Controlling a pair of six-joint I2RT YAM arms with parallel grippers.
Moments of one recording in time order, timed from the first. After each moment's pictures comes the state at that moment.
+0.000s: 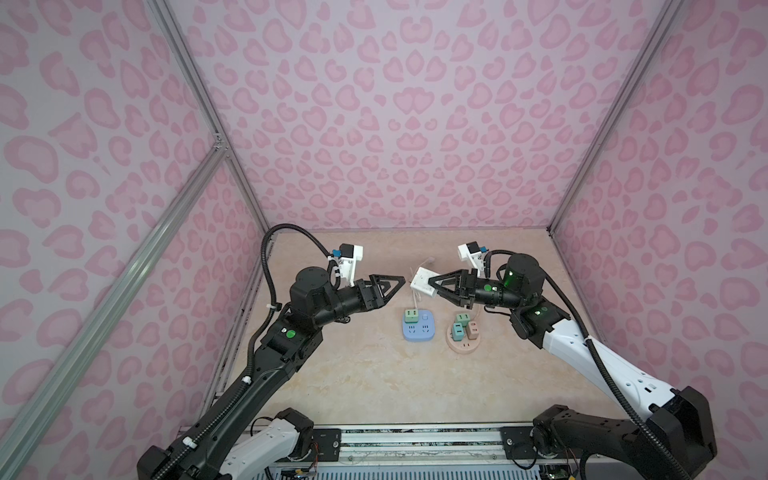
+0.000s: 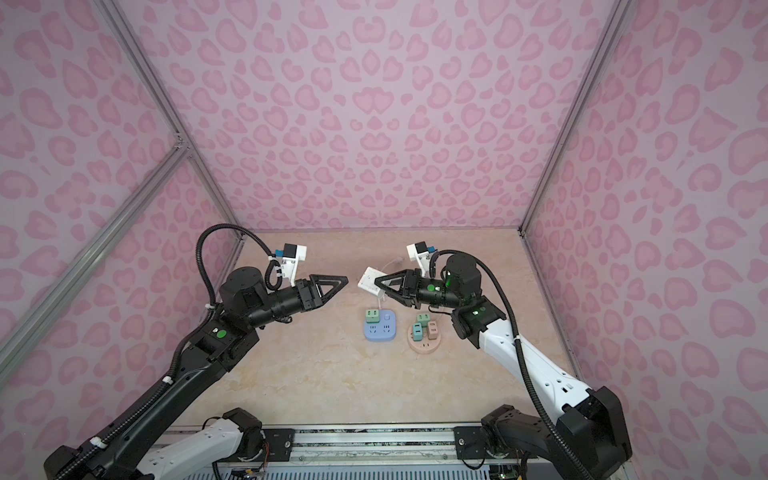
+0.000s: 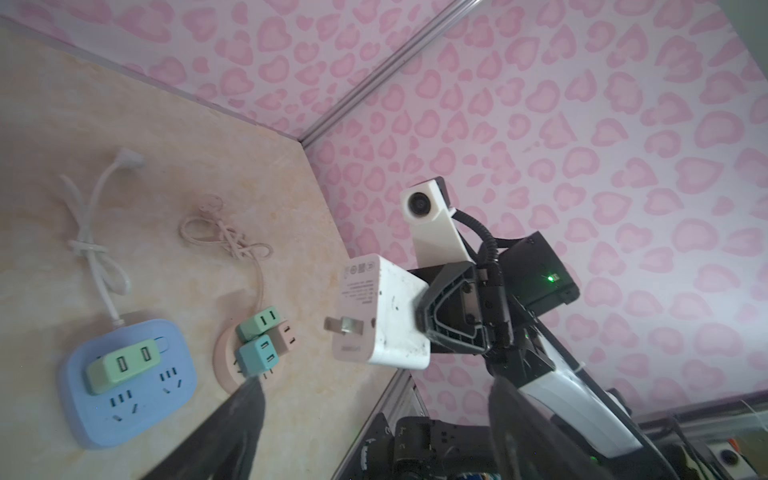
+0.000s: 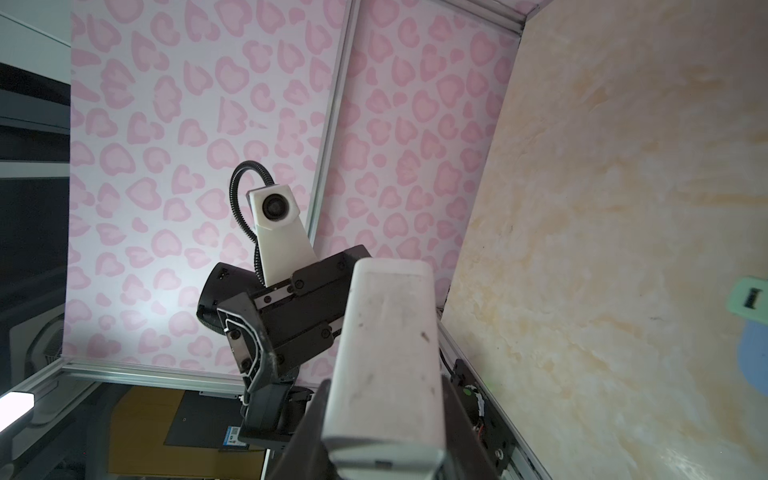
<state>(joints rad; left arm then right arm) -0.52 1.00 0.91 -0.03 0.65 -0.89 0.53 1.20 0.90 0.24 -0.88 1.20</state>
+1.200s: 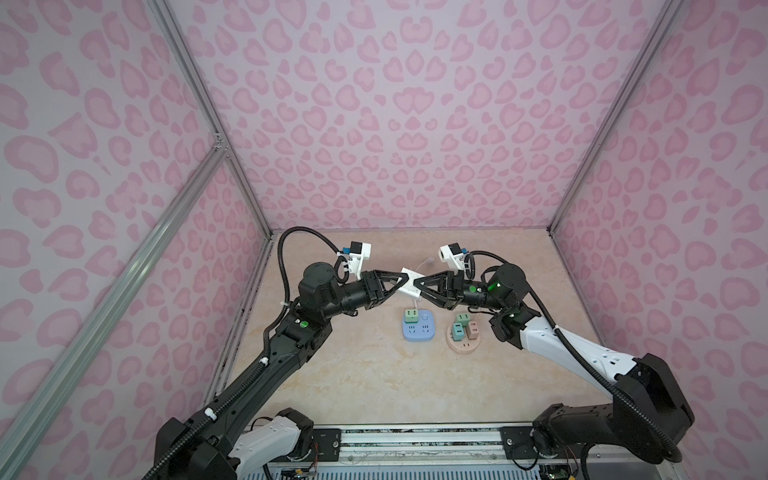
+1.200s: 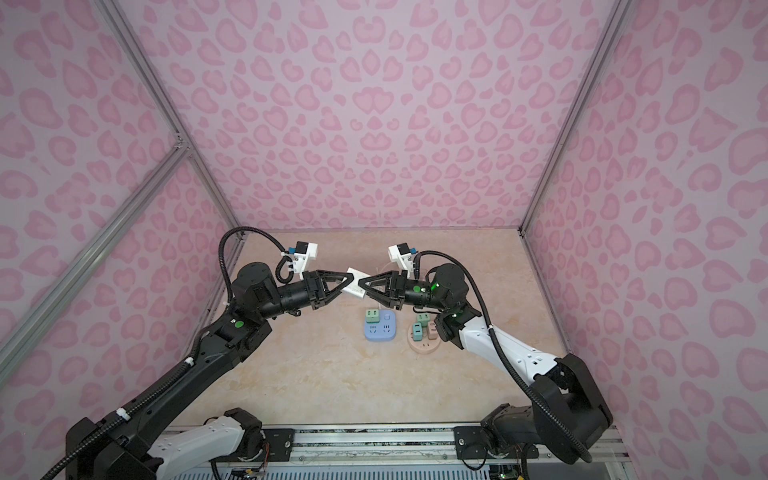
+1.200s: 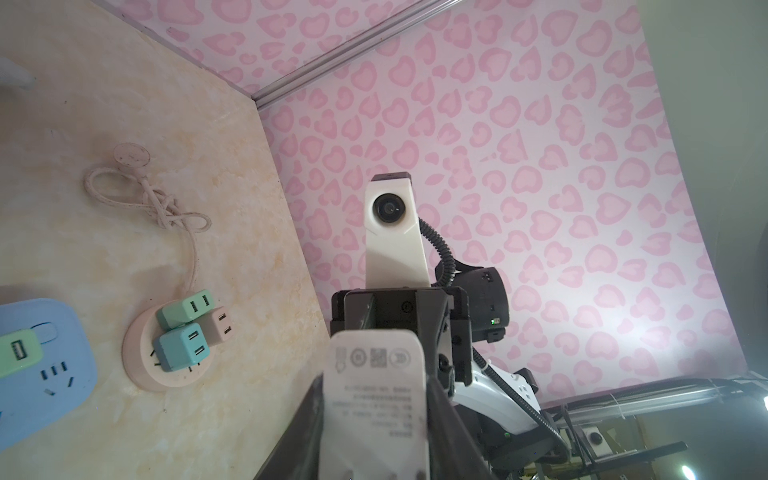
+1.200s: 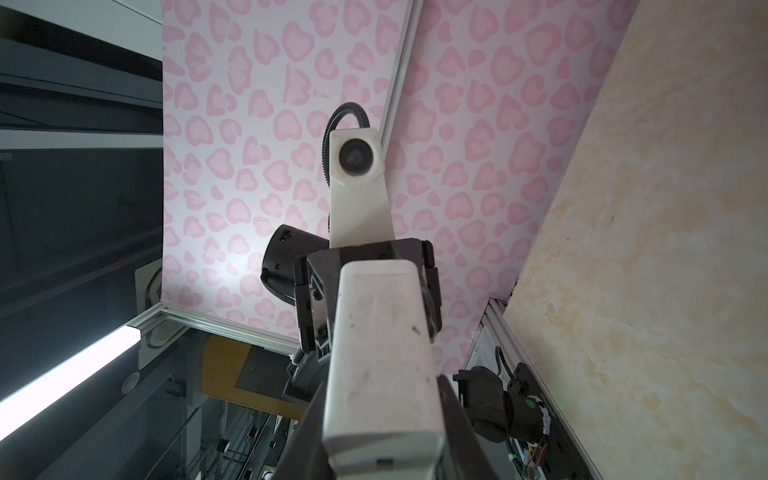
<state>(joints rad) -0.51 1.09 0.87 0.14 0.71 -1.11 0.63 1.37 0.83 0.76 -0.90 1.46</state>
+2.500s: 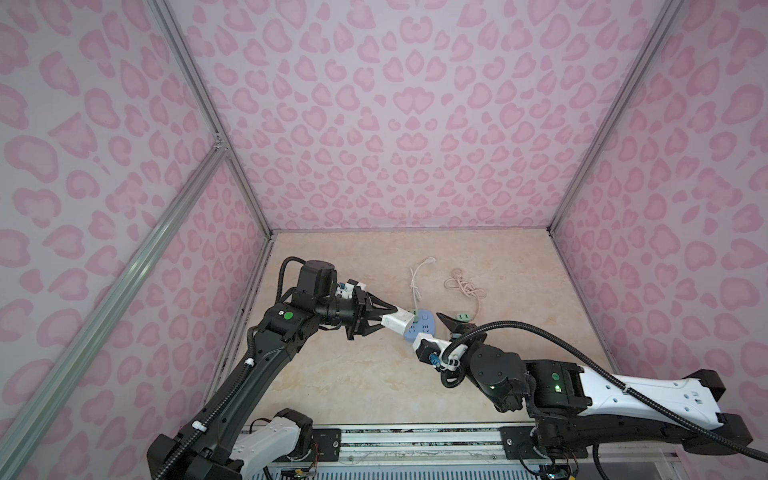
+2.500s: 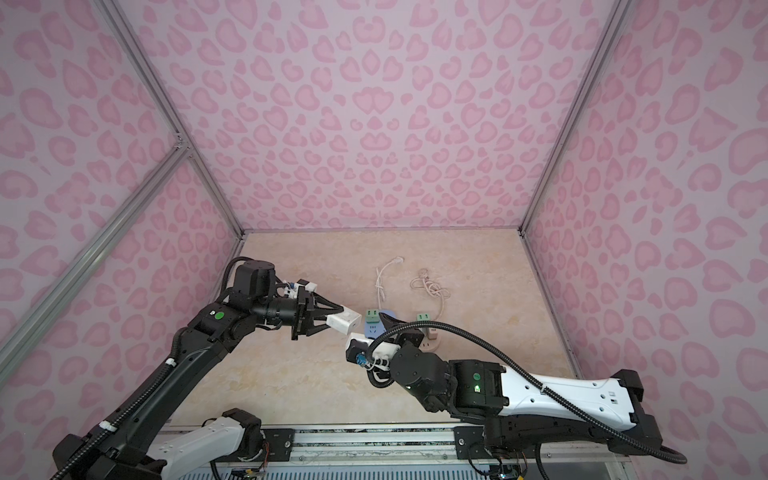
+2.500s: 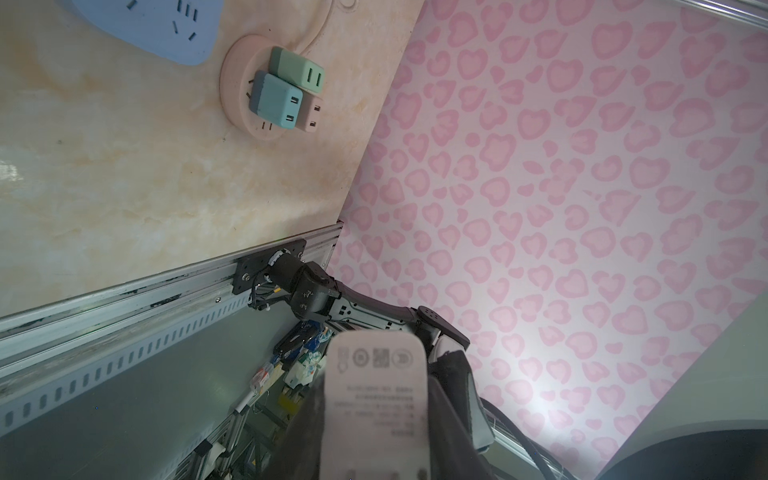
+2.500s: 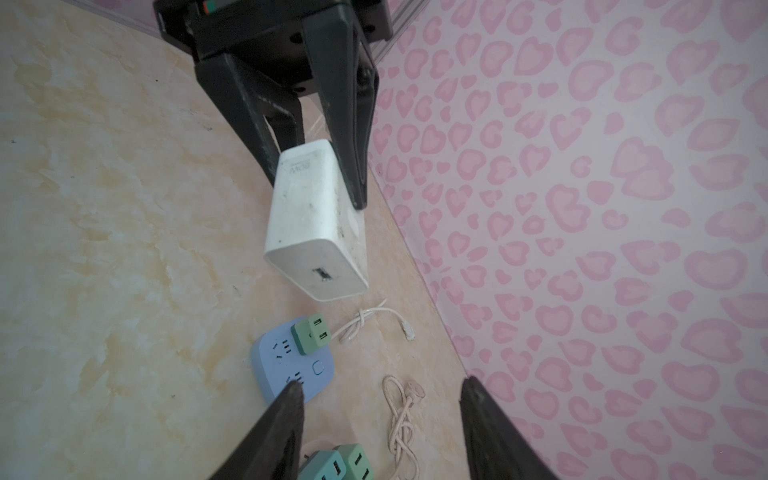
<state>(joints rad) -0.41 1.08 1.03 -0.61 0.97 -1.37 1.49 1.03 1.00 -0.35 0.75 -0.53</state>
